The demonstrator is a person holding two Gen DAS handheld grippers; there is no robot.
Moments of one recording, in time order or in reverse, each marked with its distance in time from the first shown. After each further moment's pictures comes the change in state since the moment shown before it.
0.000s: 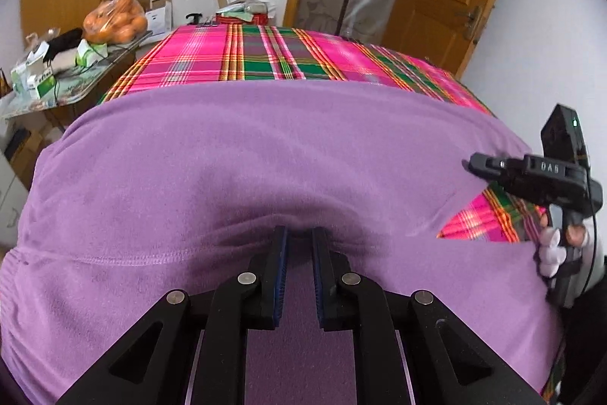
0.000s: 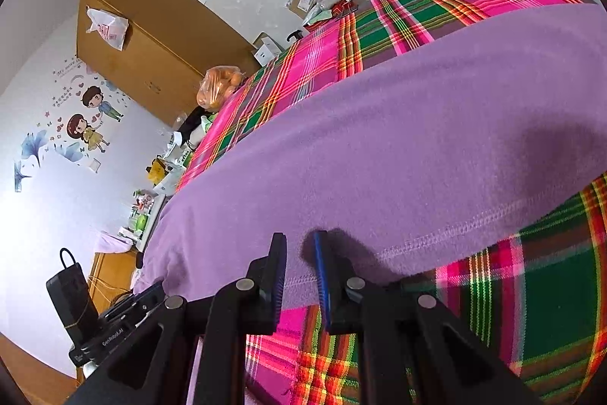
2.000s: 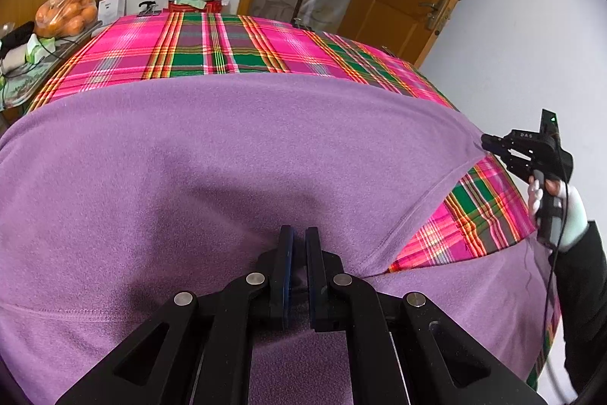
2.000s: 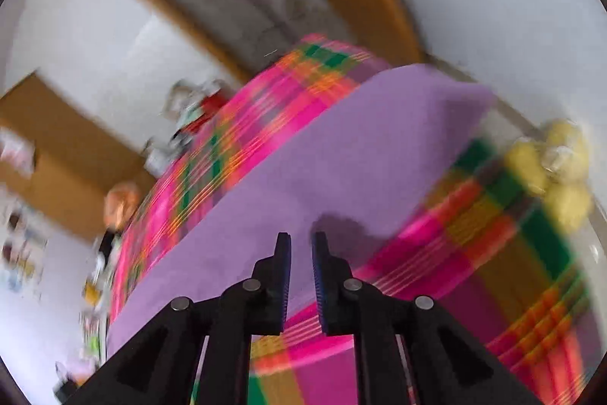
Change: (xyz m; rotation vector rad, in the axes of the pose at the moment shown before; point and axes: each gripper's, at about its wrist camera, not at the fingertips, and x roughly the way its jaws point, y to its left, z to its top) left arm 0.026 -0.020 0.014 0.029 0.058 -0.197; right arm -0.110 -0.101 0.043 0.263 -0.246 -0.312
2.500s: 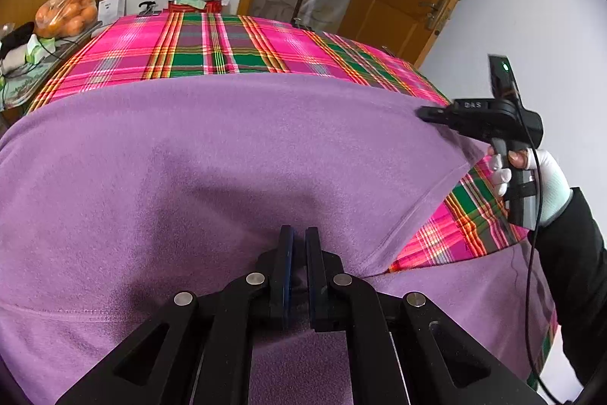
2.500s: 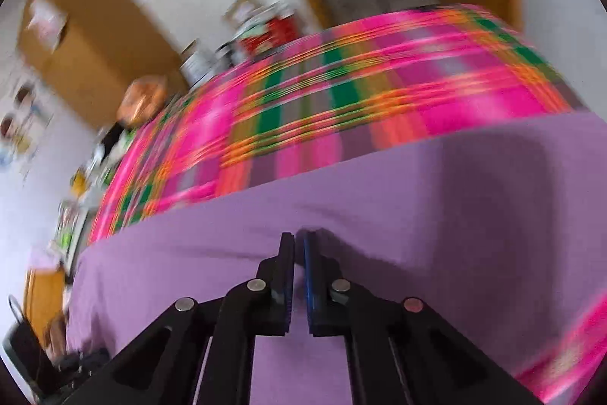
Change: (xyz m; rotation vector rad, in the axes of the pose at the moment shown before) left arm 0.002 -0.001 0.001 0.002 -0.001 0.003; right arm 0.092 0.077 0.006 -0.250 0.148 -0.013
